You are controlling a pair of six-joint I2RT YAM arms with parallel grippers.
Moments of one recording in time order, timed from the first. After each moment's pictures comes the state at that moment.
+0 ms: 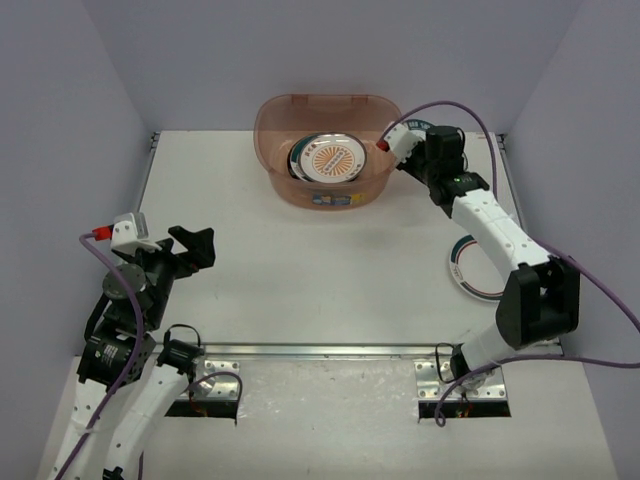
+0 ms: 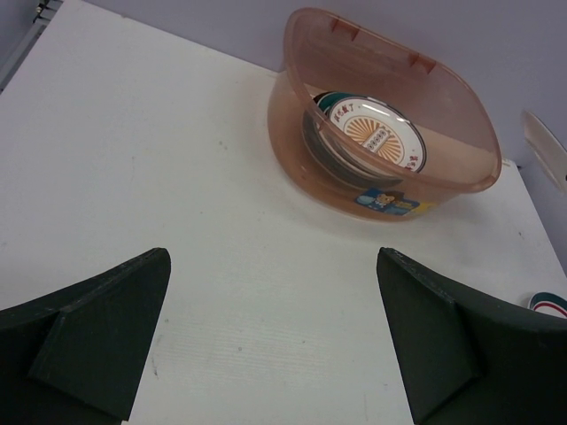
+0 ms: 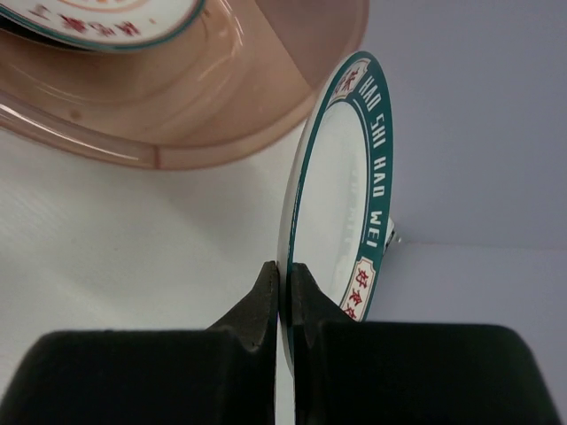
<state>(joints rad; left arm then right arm) -0.27 0.35 0.76 -0.56 -0.28 -0.44 0.24 1.55 1.23 -0.17 0.08 -0.84</state>
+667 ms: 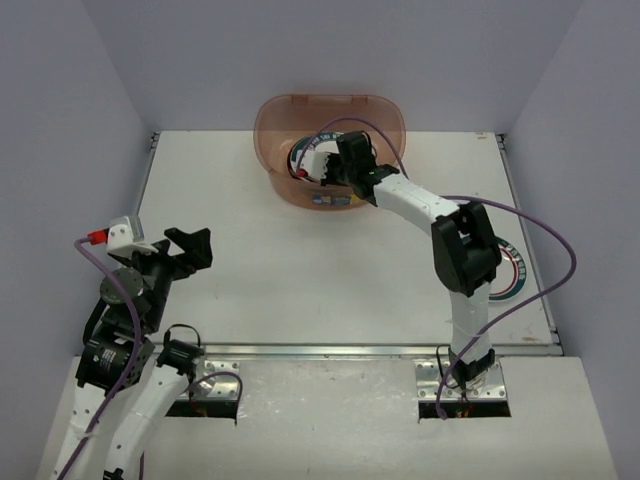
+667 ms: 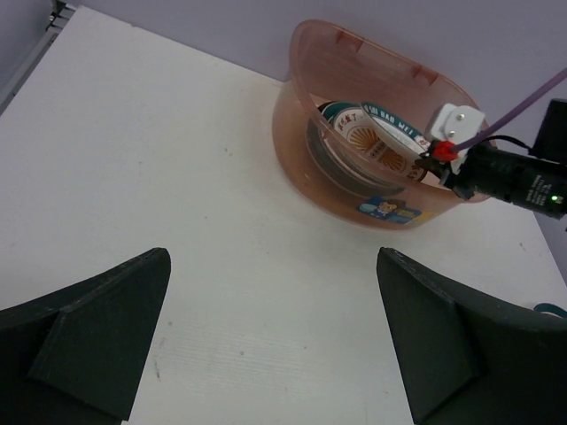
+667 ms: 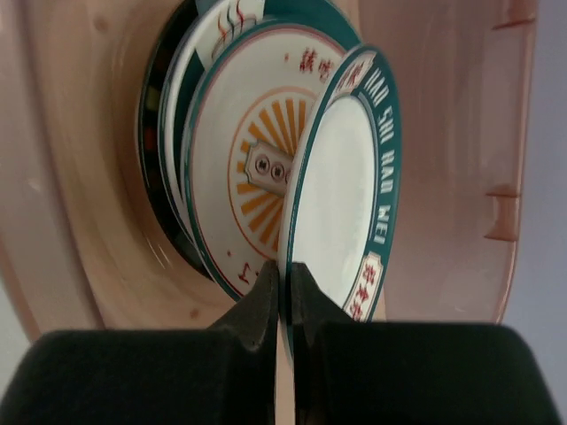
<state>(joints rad) -0.27 0.32 0.76 -0.57 -0.30 -0.44 0.52 2.04 1.57 -0.11 -0.01 -1.05</state>
